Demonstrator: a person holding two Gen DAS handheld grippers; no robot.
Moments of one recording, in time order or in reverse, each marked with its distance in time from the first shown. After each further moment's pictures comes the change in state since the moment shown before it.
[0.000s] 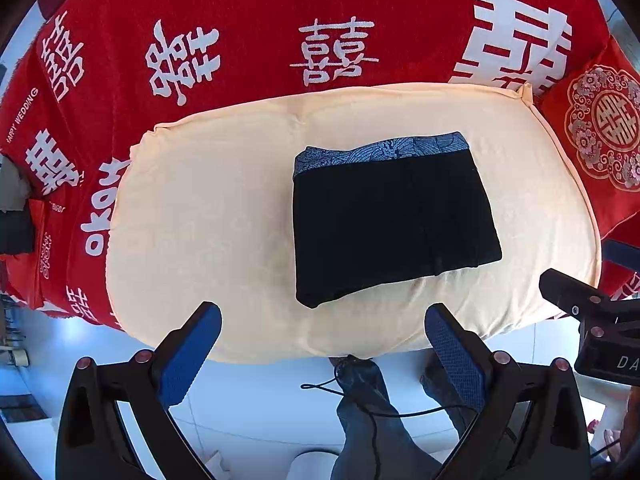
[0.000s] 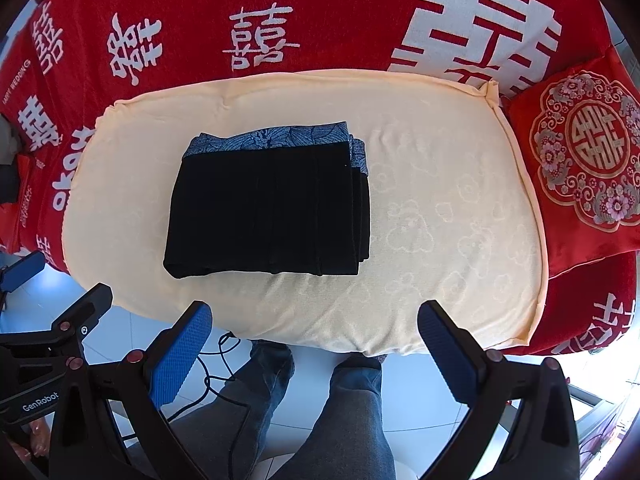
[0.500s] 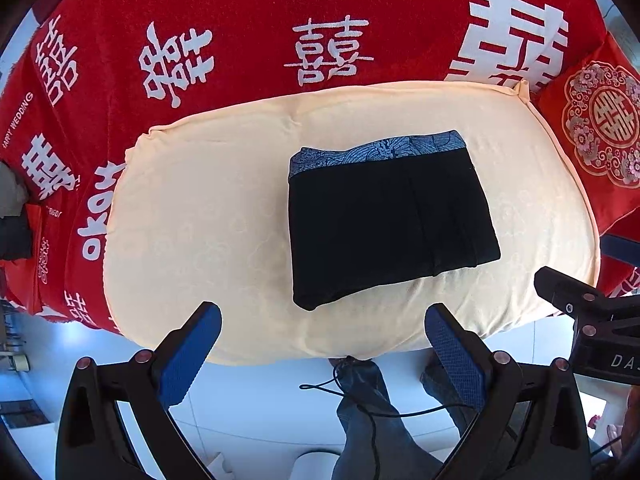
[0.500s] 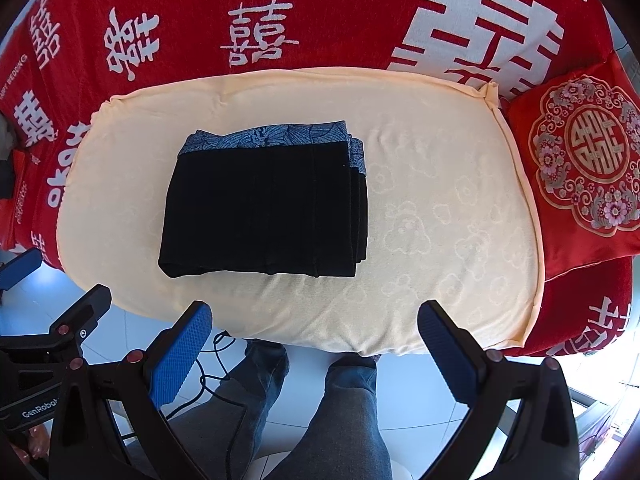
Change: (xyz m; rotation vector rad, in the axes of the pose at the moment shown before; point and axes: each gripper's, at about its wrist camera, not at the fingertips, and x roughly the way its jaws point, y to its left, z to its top) left arm 0.003 -0.002 0.004 0.019 0.004 -0.010; right arm 0.001 0.002 0.005 -0.010 0.009 -0.018
